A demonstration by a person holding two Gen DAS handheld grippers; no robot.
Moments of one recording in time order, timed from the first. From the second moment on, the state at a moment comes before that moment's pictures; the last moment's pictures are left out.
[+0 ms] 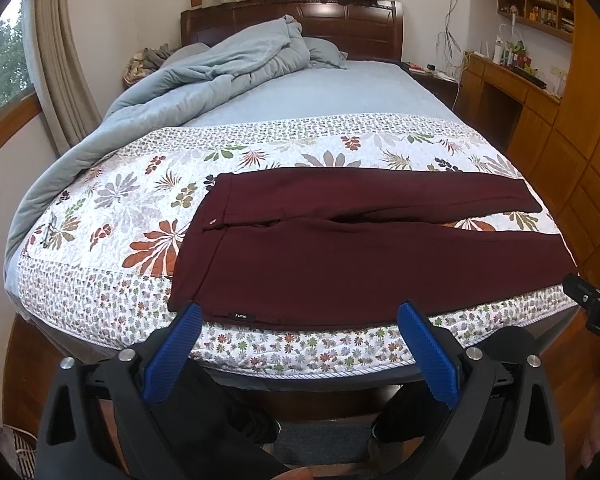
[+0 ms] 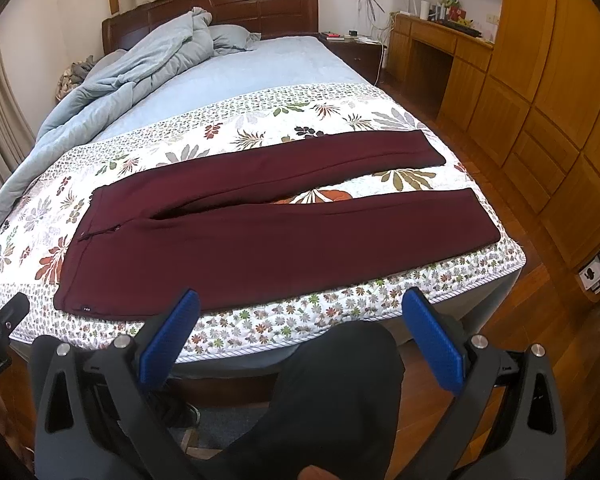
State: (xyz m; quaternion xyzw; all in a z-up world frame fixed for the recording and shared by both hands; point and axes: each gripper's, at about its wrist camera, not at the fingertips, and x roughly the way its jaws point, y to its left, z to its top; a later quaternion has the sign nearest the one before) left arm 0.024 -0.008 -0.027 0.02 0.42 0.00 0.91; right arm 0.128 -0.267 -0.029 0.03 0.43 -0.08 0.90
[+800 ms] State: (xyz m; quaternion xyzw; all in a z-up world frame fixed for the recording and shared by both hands) left arm 0.102 0.063 -0.115 -0.10 0.51 -0.14 0.84; right arm 0.182 -0.251 -0.062 -0.08 0.43 -0.06 0.90
